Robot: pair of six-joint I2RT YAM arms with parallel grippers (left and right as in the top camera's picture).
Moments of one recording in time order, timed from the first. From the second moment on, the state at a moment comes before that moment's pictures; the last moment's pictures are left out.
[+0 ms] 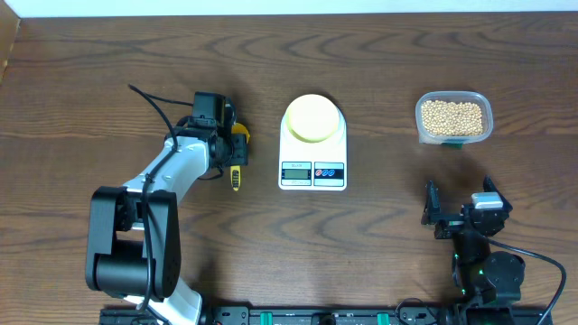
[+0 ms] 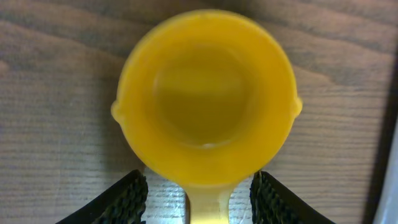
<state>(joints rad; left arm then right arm) -0.11 1.78 1.00 -0.44 0.09 -0.17 0.02 0.01 0.01 -0.07 -0.03 -0.03</state>
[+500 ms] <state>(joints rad) -0.11 1.78 0.99 -0.44 0.08 -0.17 0.02 0.01 0.01 -0.07 -0.03 -0.03</state>
